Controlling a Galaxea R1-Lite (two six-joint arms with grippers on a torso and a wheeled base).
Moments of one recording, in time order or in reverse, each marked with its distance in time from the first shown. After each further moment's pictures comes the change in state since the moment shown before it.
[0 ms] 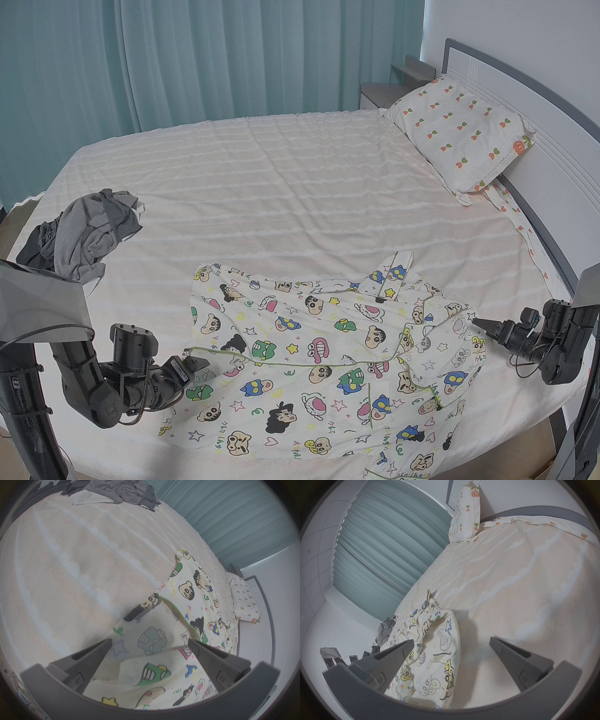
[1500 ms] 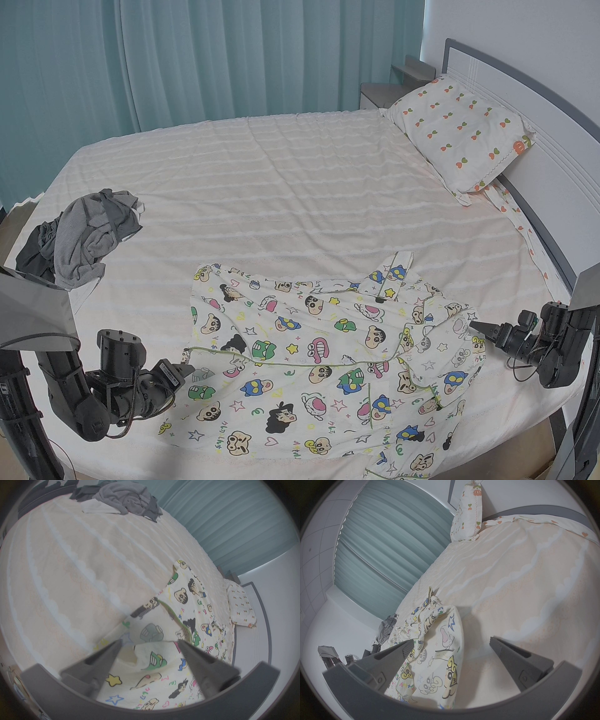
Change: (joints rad) left arm -0.014 -0.096 0.149 -0.087 0.003 -0.043; right arm 0.012 0.018 0.018 -0.039 0.000 0.000
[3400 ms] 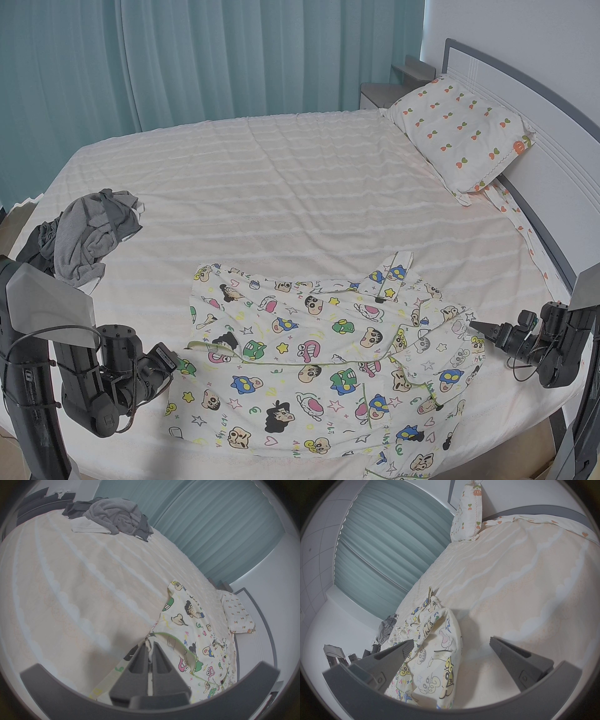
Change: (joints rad) left arm 0.077 0.193 -0.044 -0.356 0.087 0.114; right arm 0.000 0.001 -0.003 0.000 0.000 0.000
